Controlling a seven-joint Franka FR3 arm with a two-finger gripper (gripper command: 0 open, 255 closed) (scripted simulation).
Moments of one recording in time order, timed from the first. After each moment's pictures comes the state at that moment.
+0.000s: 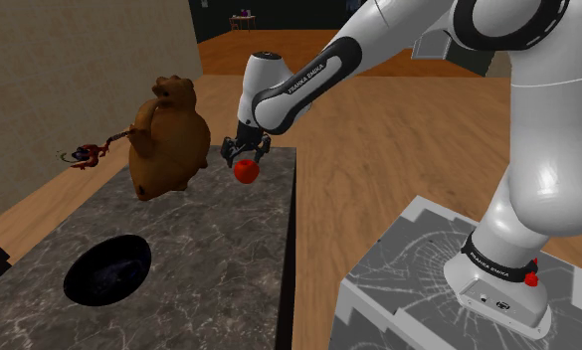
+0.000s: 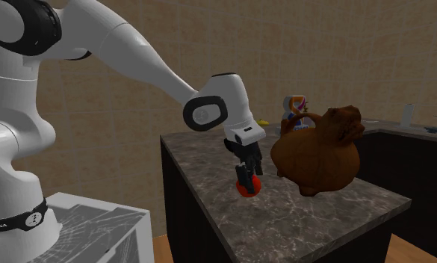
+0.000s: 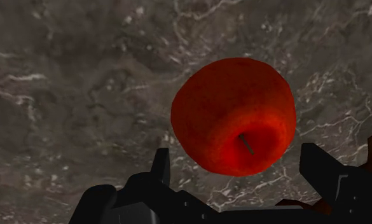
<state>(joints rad) 0.16 0.38 0.20 -1.90 -0.05 2.59 0.58</state>
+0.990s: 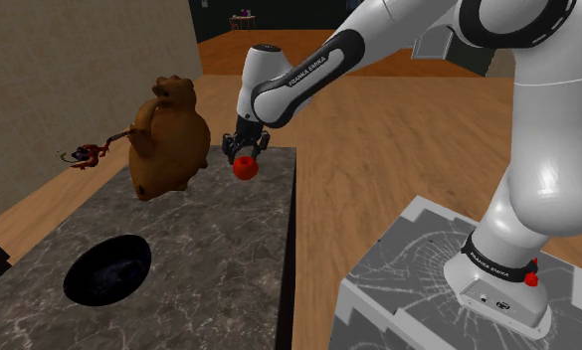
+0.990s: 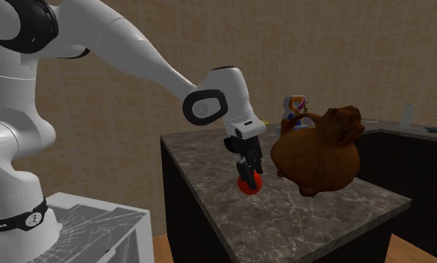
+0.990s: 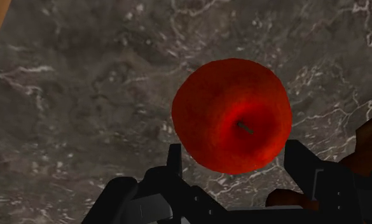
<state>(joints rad) 0.15 0.36 0.20 -1.89 -0.04 2.56 0.57</state>
